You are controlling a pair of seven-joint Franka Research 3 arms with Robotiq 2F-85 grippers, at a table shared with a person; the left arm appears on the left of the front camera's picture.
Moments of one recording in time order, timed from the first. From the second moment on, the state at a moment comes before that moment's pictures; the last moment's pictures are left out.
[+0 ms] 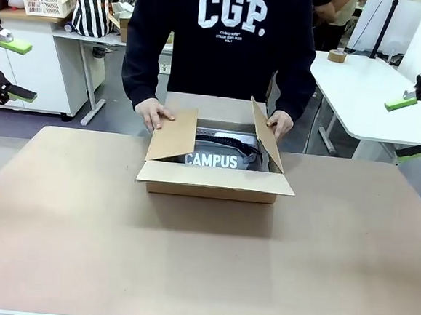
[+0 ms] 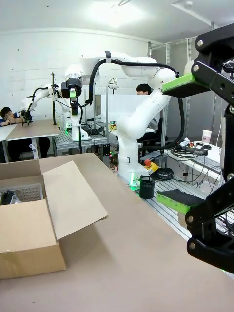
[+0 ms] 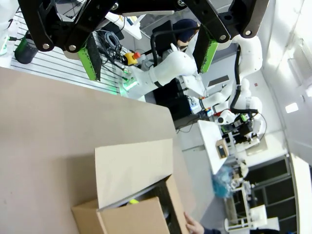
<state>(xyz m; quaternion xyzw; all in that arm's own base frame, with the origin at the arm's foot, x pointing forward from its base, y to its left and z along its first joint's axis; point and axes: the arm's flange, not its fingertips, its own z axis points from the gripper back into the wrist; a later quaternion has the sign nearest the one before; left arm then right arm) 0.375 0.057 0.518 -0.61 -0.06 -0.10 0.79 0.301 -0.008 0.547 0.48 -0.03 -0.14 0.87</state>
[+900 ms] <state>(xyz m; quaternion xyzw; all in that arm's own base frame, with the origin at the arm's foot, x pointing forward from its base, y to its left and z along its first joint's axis) 0.375 0.057 0.518 -0.61 -0.06 -0.10 0.79 0.301 -0.008 0.547 0.48 -0.03 -0.14 0.87</state>
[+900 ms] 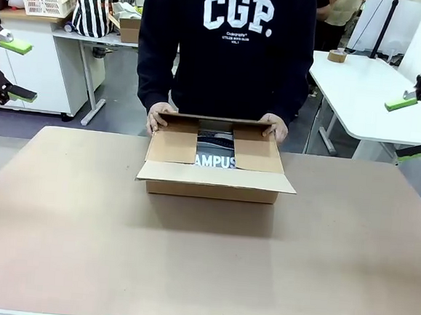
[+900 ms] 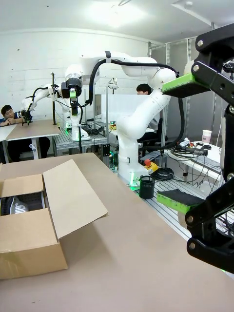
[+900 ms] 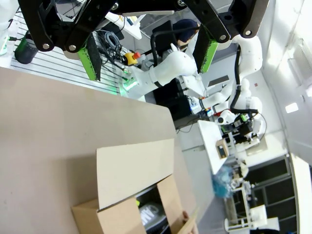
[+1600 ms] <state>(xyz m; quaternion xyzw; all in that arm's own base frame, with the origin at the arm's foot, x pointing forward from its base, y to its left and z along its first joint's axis) 0.375 0.057 0.518 -0.61 -0.06 -0.10 0.79 0.301 -0.008 0.547 0.48 -0.03 -0.14 0.87</state>
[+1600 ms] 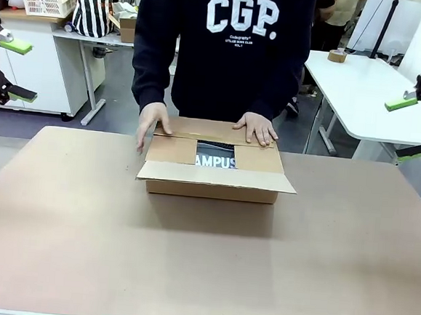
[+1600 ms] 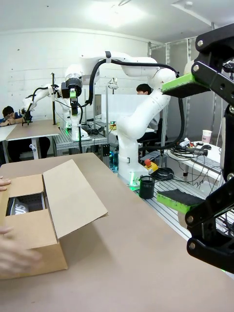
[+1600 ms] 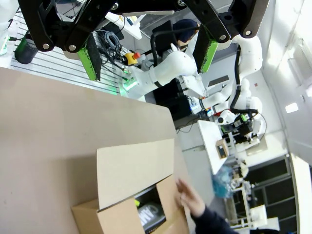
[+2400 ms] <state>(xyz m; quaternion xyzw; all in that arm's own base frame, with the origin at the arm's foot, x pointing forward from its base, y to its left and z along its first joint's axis) 0.375 0.057 0.518 -0.61 -0.06 -0.10 0.79 0.301 -0.008 0.547 0.48 -0.03 -0.14 0.87</state>
